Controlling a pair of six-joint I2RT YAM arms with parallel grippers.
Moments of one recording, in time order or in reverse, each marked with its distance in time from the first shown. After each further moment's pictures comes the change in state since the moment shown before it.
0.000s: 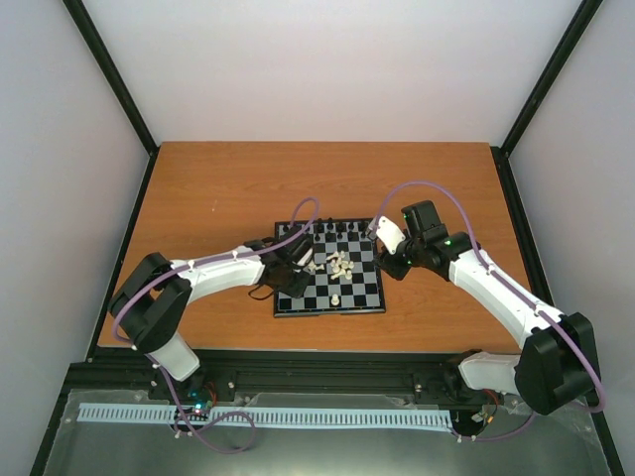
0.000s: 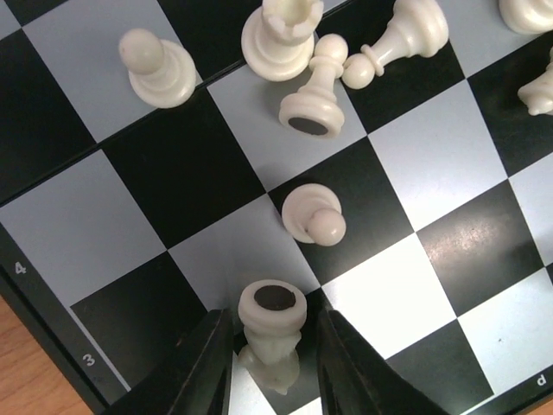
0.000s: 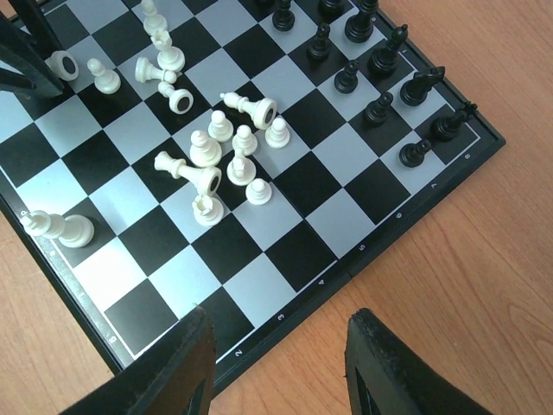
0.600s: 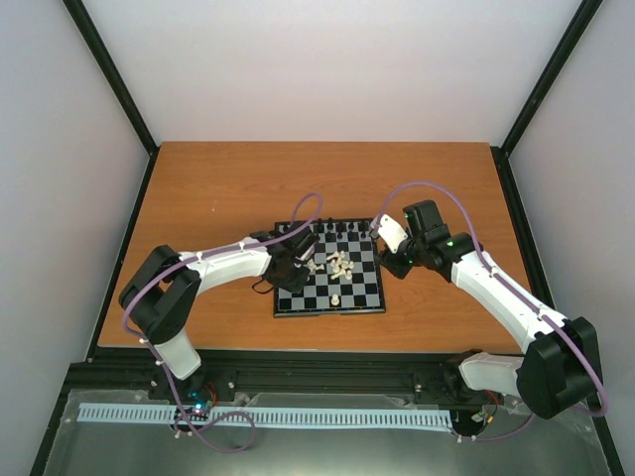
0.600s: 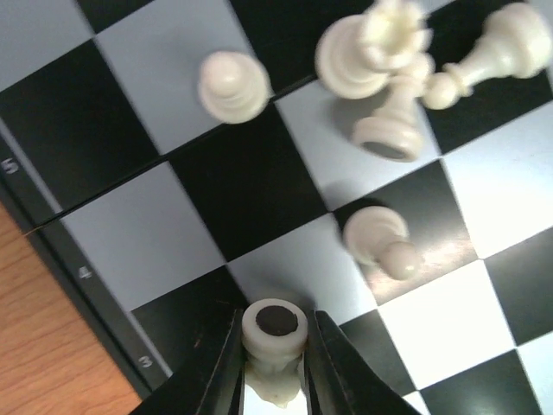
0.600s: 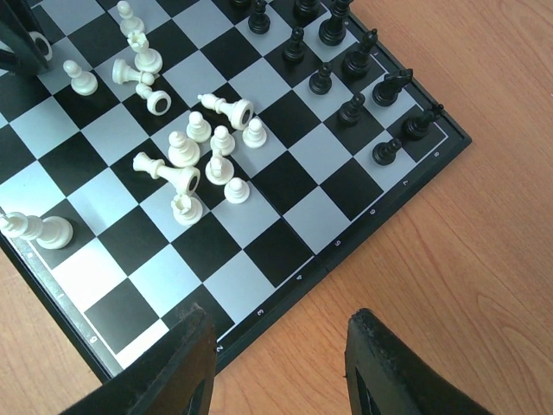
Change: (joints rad) left arm 0.024 0.064 0.089 -0.114 -0.058 -0.004; right arm 0.000 -0.021 0.002 0.001 0.042 0.000
